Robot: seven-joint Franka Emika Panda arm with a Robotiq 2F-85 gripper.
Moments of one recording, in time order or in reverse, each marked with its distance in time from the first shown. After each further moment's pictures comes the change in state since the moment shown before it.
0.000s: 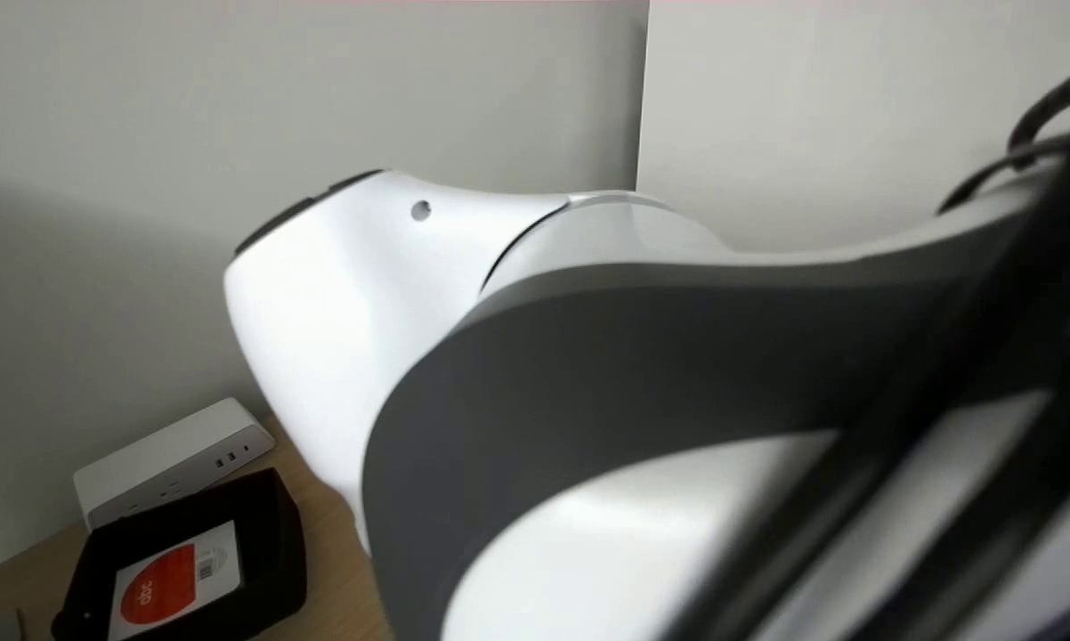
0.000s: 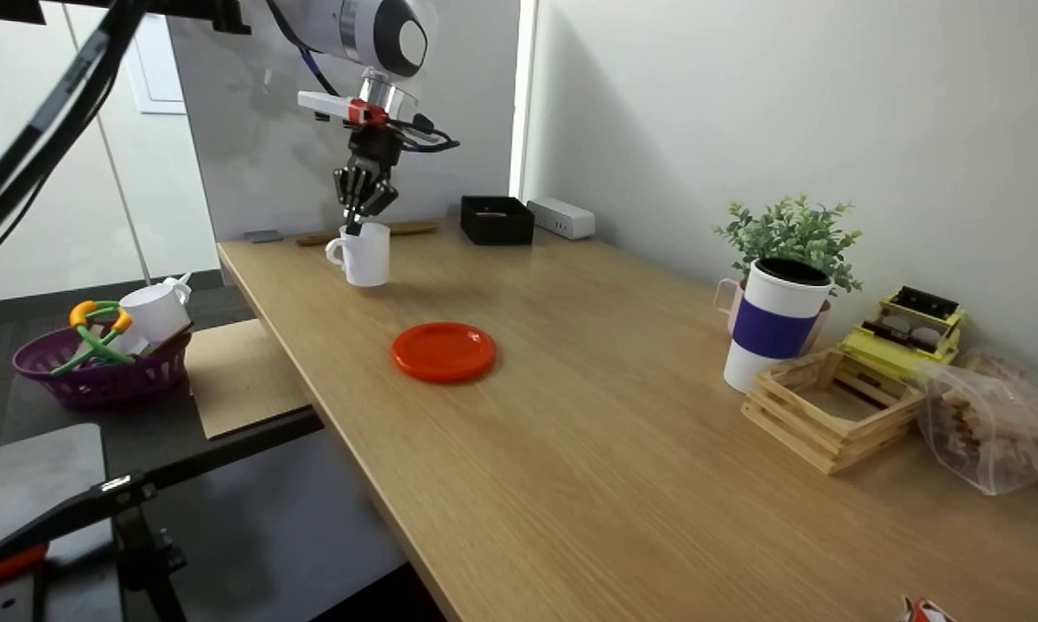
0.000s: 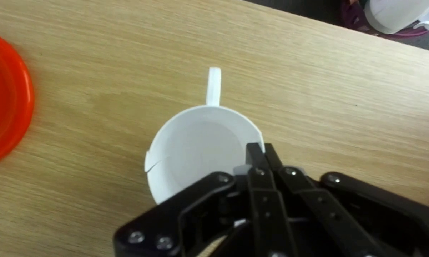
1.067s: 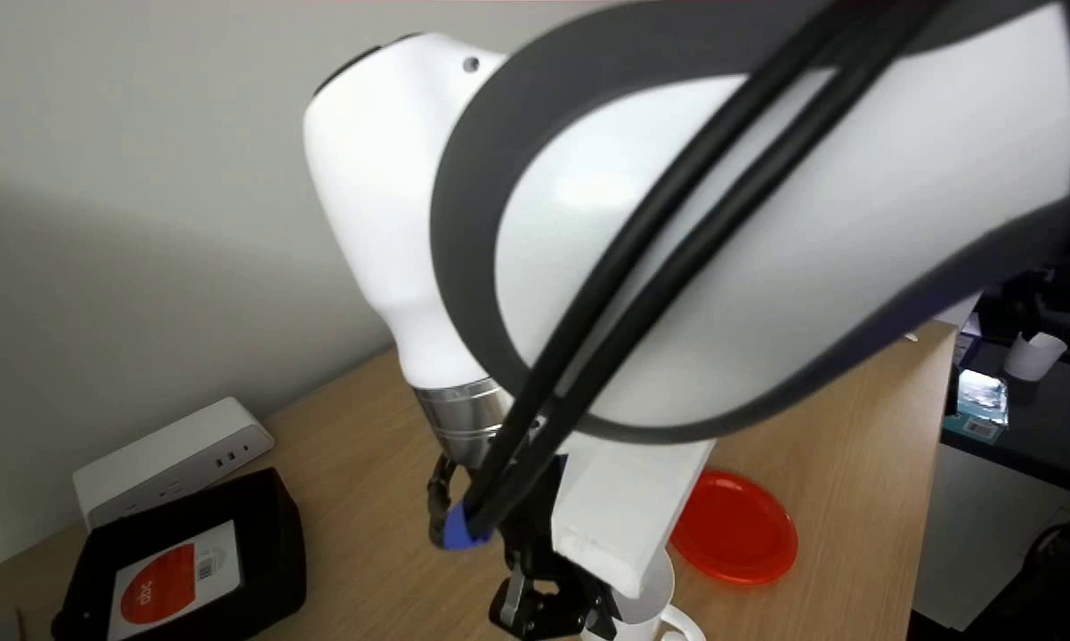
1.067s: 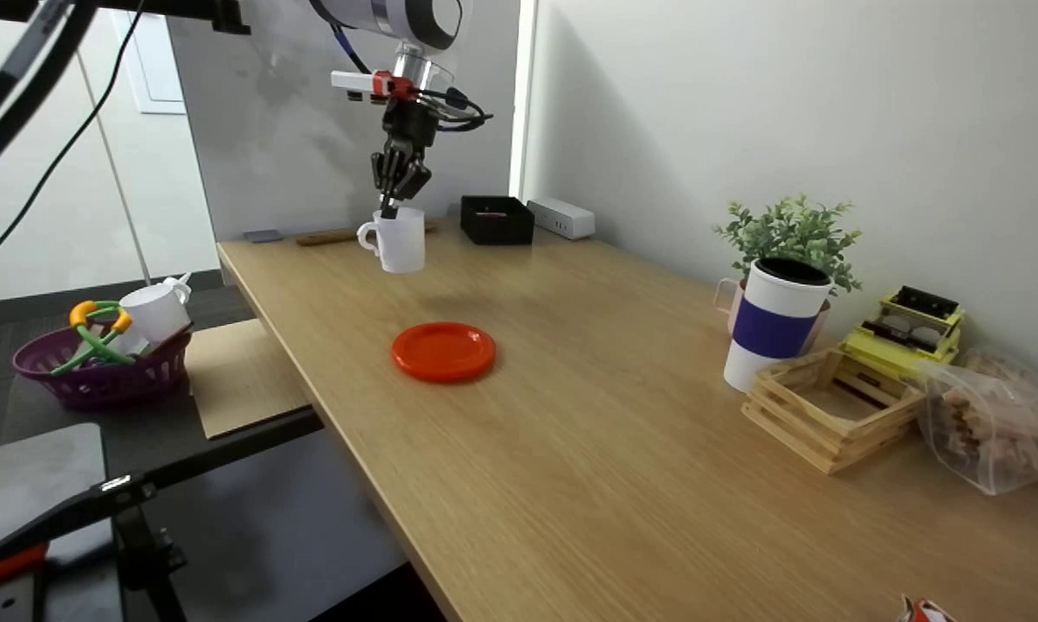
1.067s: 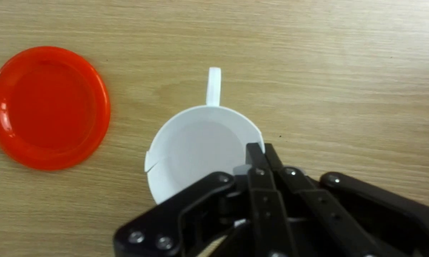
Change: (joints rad) arm -0.070 -0.080 -0.025 -0.047 -0.010 -0.008 0.093
